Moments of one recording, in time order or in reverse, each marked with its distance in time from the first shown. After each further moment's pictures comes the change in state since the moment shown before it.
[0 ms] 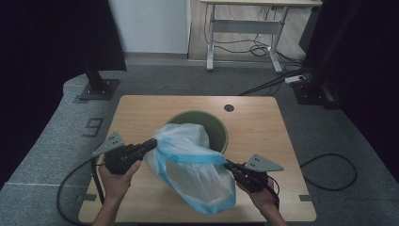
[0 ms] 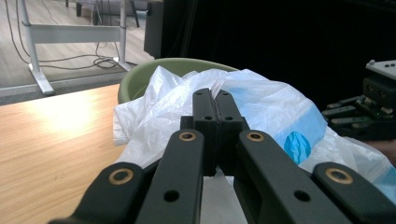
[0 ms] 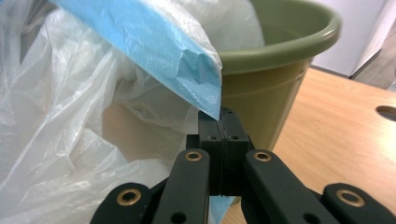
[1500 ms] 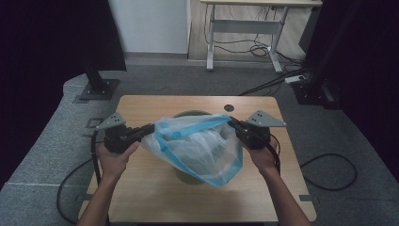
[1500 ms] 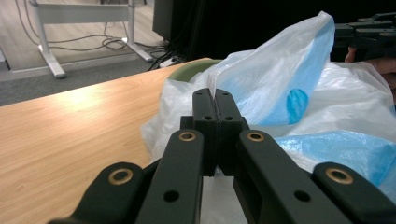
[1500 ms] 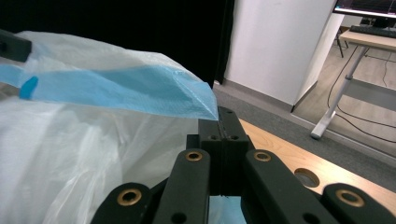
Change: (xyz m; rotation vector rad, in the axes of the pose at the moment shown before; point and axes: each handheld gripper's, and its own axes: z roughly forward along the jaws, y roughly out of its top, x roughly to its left) left arm 0.039 0.034 0.019 0.102 0.034 -0.011; right arm -0.047 0.104 0.027 -0.042 -0.159 -0.072
